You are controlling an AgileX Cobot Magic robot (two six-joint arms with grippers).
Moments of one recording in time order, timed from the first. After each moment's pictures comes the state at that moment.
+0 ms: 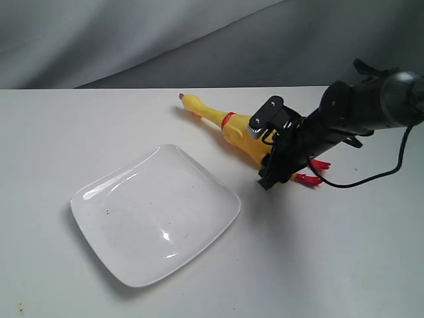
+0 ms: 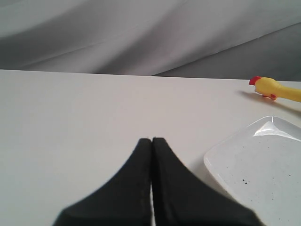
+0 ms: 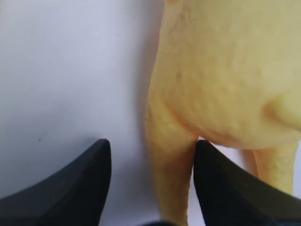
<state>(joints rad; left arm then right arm) 0.00 0.00 0.00 0.08 0.29 -0.12 0.31 2.09 -1.25 0.40 0.38 -0.94</state>
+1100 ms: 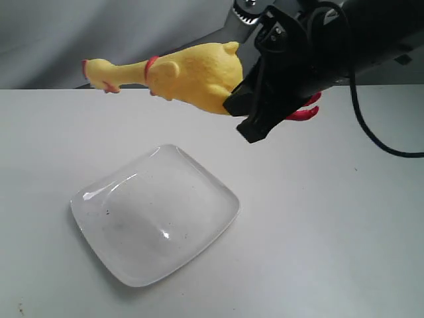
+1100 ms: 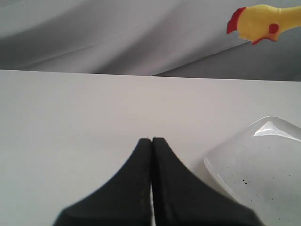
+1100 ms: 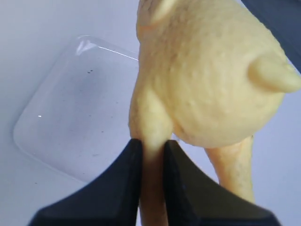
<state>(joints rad) 0.00 0.00 0.00 0.08 0.29 -0.12 0.53 1.50 -1.26 0.44 0.74 -0.84</state>
